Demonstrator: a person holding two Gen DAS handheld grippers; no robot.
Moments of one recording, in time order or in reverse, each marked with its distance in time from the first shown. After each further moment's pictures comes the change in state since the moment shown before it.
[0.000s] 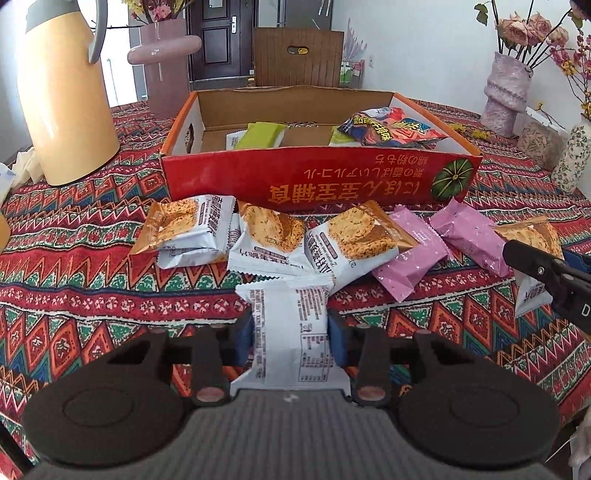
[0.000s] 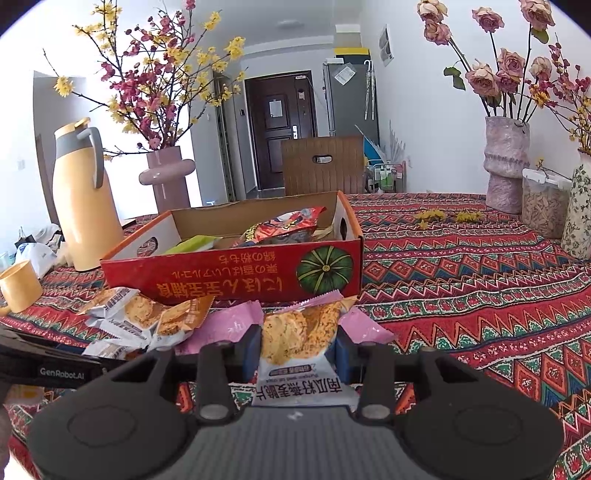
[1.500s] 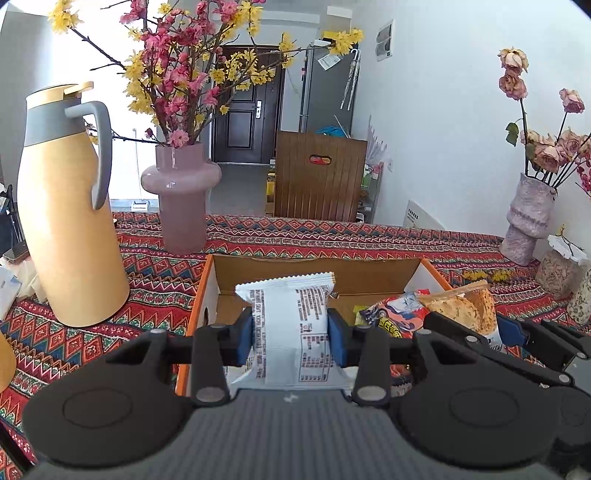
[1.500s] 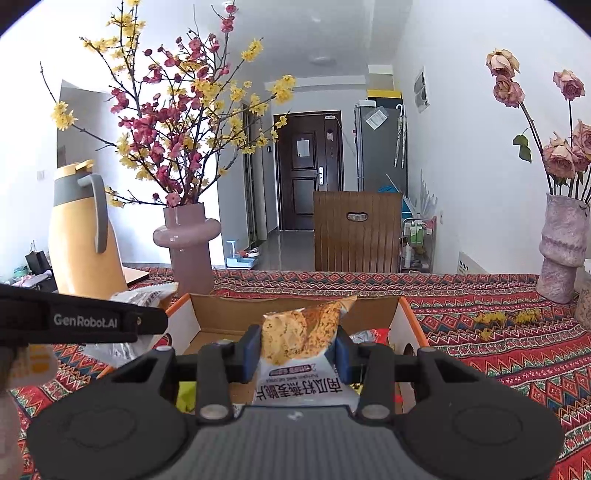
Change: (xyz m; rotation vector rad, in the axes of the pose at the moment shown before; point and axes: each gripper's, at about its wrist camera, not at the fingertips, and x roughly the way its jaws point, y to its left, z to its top) left arm 0.000 0.015 0.137 -0.083 -0.307 0.040; right arm 0.088 0.051 0.117 -0.085 -0.138 0.053
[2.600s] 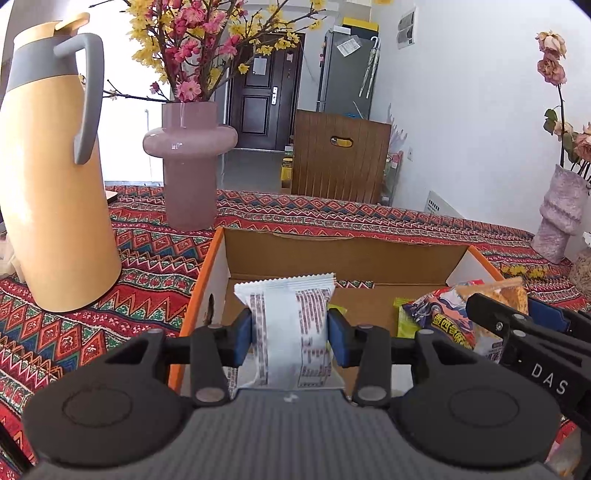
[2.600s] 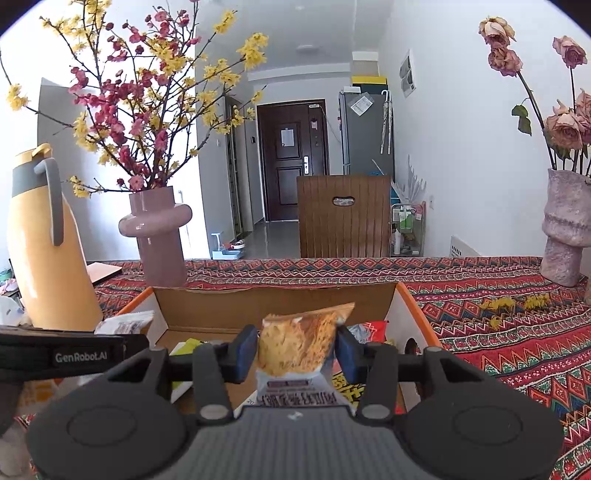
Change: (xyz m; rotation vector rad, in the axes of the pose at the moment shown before) left arm 0.070 0.022 -0.017 -0.042 0.037 0.037; right arm 0.060 -0.015 -0.012 0.045 0.031 -0.043
